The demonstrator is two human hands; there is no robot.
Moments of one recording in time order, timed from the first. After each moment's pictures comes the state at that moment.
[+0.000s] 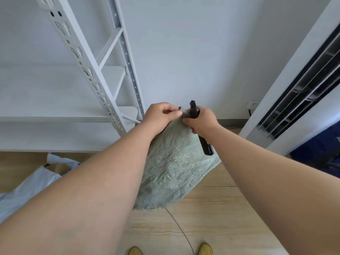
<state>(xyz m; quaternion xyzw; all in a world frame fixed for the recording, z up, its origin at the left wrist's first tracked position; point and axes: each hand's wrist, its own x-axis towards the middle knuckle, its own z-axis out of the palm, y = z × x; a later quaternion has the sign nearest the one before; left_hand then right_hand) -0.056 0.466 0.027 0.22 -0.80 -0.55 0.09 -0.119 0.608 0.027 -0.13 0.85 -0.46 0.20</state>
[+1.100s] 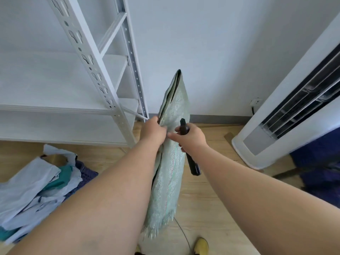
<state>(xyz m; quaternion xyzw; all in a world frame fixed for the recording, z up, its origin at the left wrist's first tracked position) -0.042 0.455 -0.025 0.38 -0.84 -0.39 0.03 -0.080 0.575 -0.031 -0.05 0.83 -0.49 0.27</state>
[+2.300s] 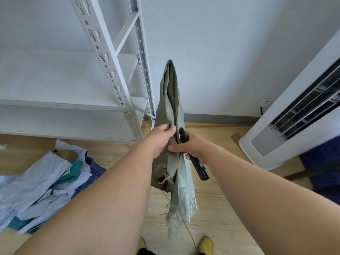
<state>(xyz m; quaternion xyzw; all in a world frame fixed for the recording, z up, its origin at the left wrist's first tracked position) -0.001 0.450 -0.017 0.38 -0.63 -0.67 -0.07 -0.060 0.572 -0.022 -0.13 0.78 -0.43 0.44</state>
